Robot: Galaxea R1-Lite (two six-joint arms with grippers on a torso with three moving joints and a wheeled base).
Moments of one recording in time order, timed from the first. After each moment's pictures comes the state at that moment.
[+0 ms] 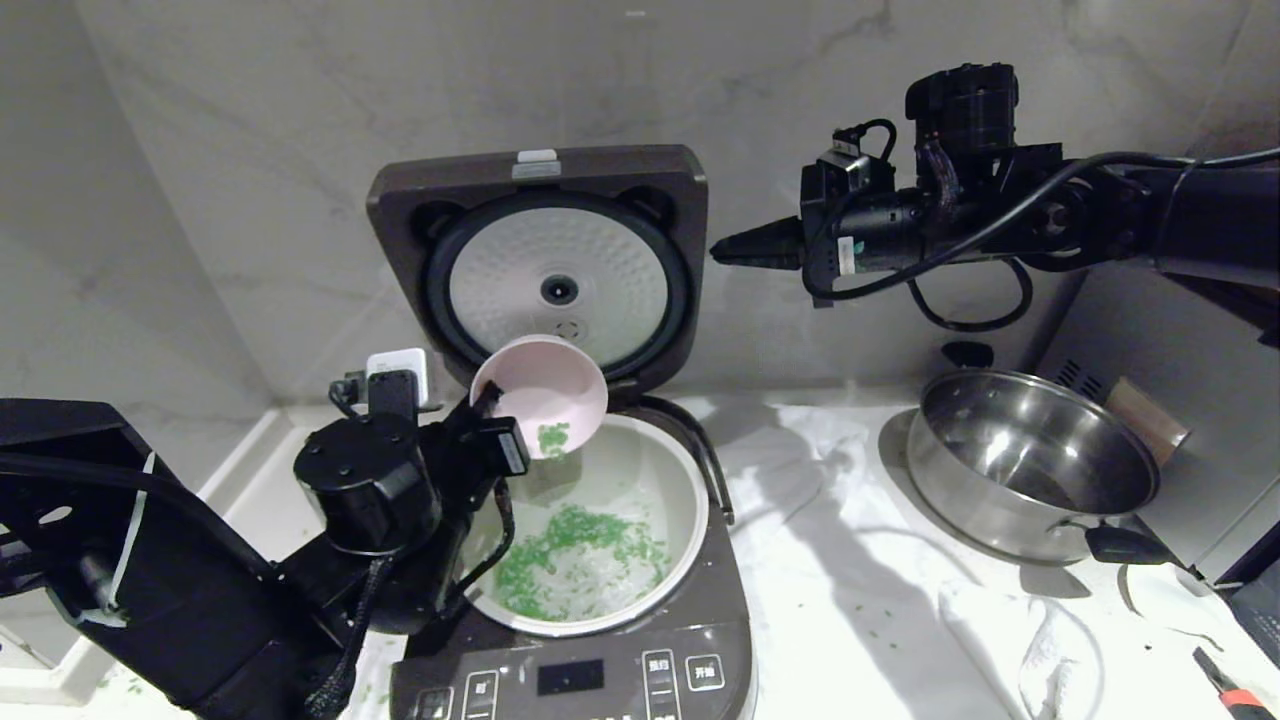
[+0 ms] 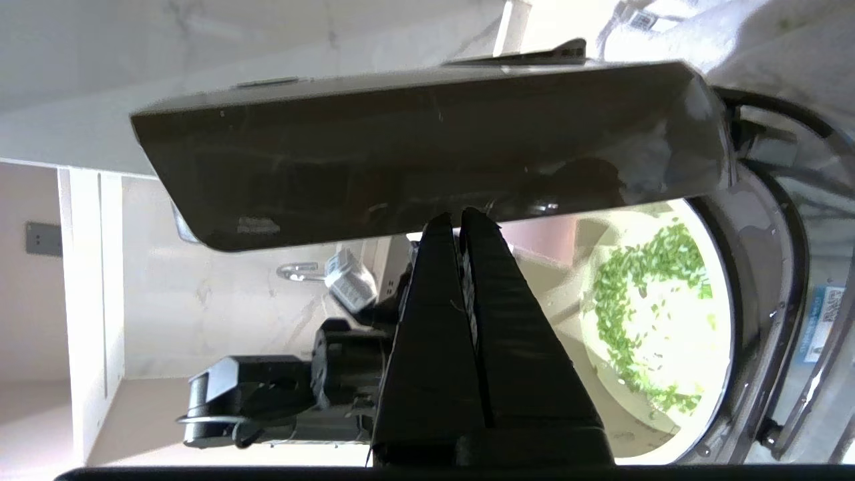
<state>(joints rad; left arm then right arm) -0.60 1.95 -0.50 -1.52 0.59 -0.13 0.31 2.09 -1.90 0.12 0.87 0.89</state>
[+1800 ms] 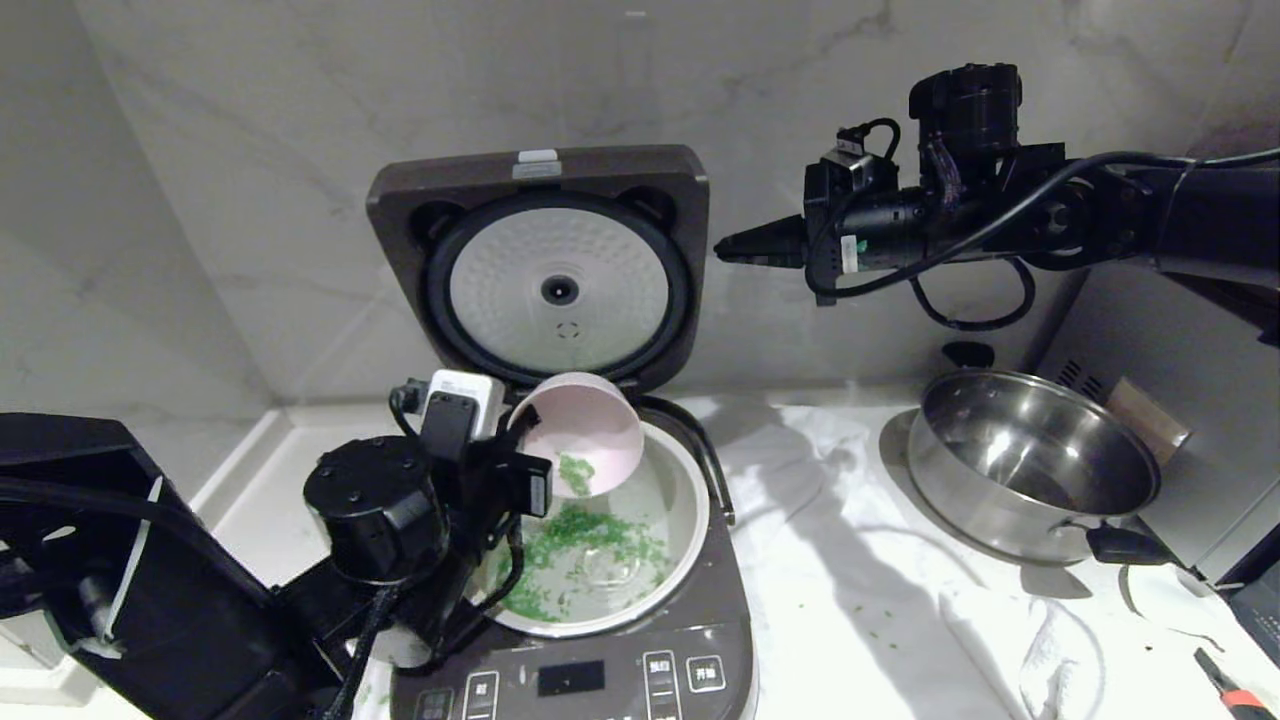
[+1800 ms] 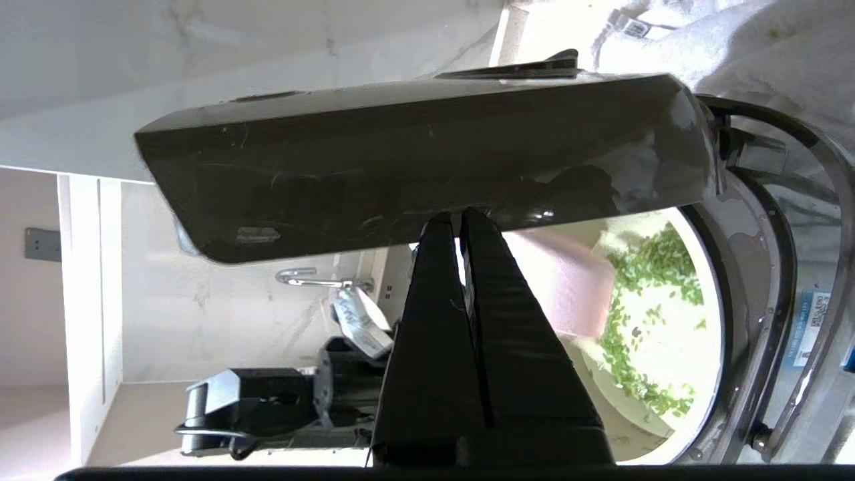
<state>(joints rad) -0.65 1.94 -0.45 -1.52 0.46 0.10 0.30 2.09 -1.90 0.12 0.87 0.89</state>
